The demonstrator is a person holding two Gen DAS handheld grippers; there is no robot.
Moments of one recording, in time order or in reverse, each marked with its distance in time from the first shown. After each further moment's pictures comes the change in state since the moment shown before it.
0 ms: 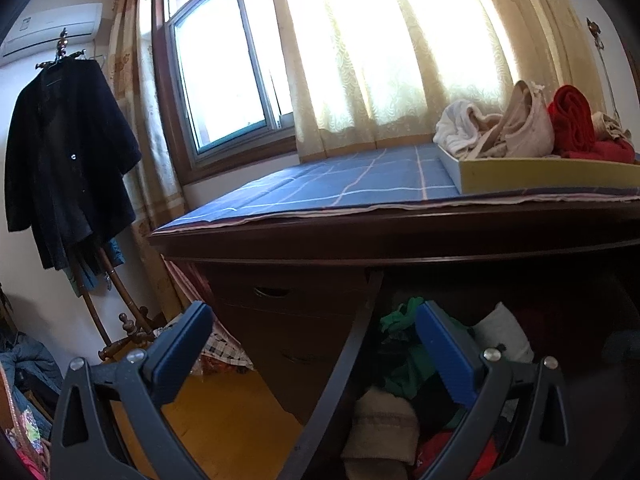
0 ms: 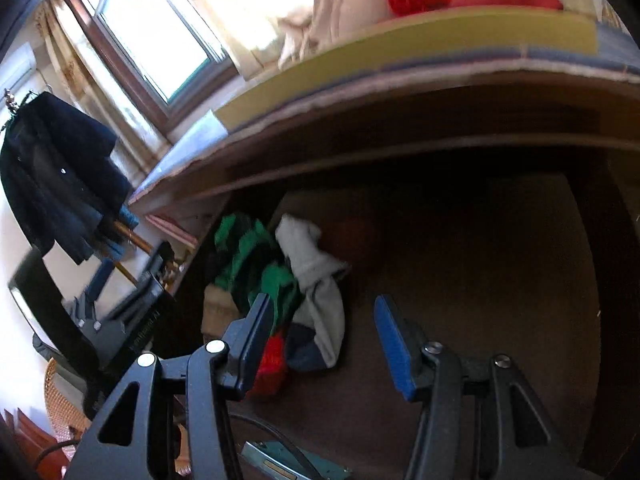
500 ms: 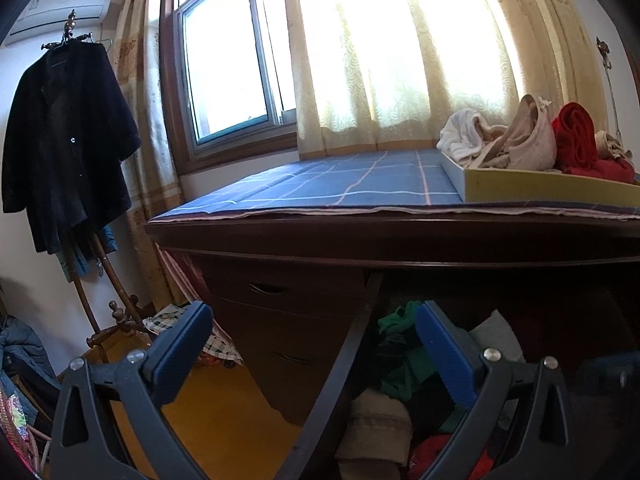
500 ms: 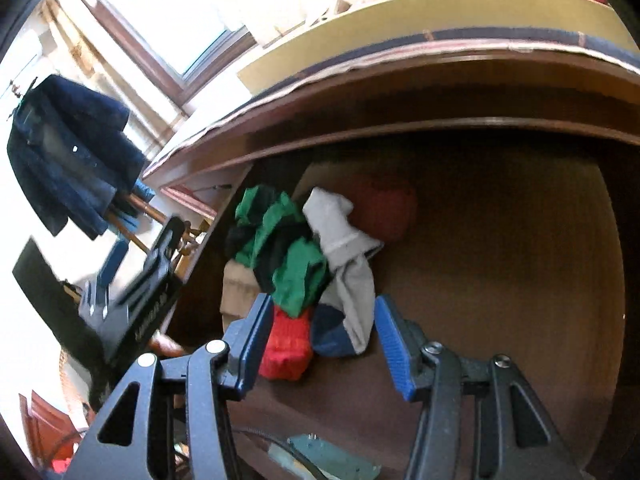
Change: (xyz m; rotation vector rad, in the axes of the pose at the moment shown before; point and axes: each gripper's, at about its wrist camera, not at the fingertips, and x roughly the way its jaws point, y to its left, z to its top) left arm 0.003 0.007 0.002 -0.051 0.012 -0.034; right arm 0.016 0.014 0.012 -0.019 0.108 0.064
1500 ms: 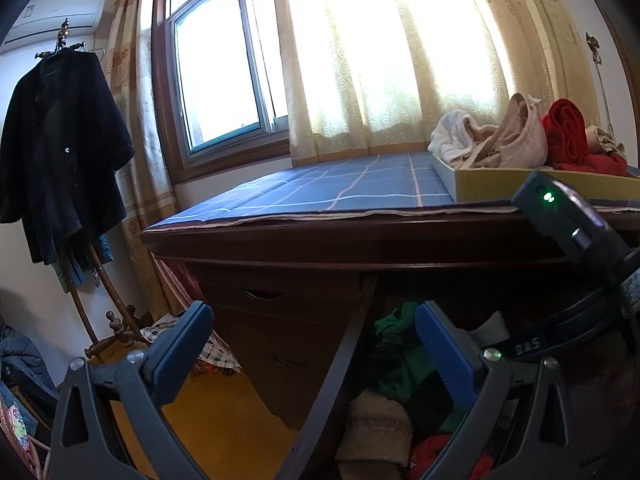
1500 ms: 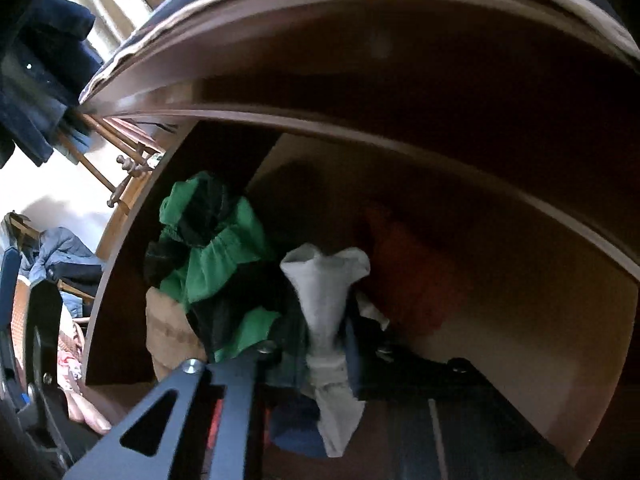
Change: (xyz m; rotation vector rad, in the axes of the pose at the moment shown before) left arm -0.003 -0.002 -0.002 0.031 -0.026 -0.014; right arm 0.130 0.034 0.073 -0.193 0.287 -0.183
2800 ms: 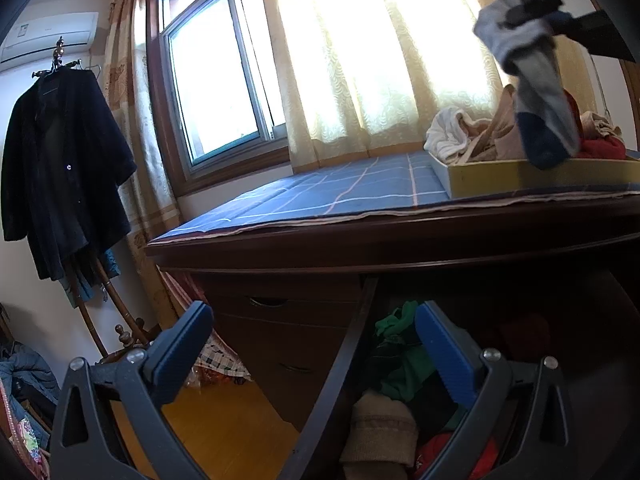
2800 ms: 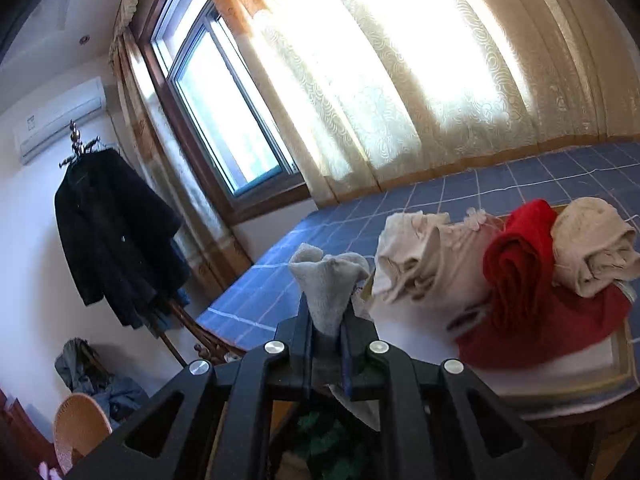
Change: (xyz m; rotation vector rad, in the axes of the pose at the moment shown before) left arm -0.004 -0.005 -0.002 0.049 -0.022 0.020; right arm -0.248 -0.020 0.008 0.089 -0.783 0.234
